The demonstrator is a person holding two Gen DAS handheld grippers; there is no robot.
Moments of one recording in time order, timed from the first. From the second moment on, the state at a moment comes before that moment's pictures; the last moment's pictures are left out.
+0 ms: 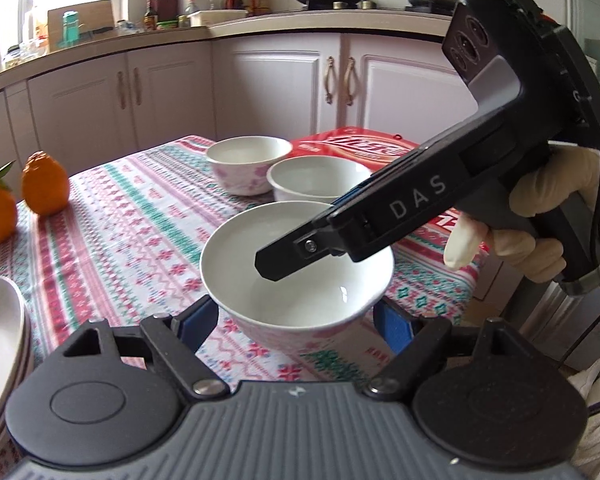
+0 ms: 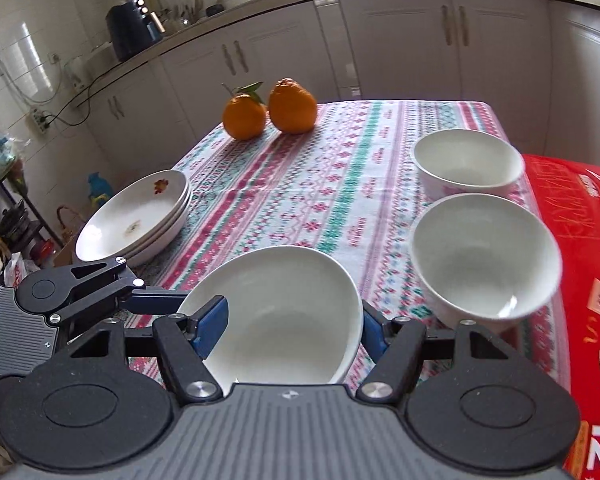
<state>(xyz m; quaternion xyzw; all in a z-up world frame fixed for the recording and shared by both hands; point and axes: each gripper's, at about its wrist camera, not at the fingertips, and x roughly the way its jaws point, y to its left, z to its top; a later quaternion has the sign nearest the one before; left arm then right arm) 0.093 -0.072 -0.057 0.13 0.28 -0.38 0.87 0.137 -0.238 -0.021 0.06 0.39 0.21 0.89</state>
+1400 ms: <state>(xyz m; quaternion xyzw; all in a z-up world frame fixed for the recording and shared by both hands) 0.130 -0.034 -0.064 0.10 0.30 -0.34 0.88 0.189 -0.195 -0.037 0.05 0.41 0.24 0.88</state>
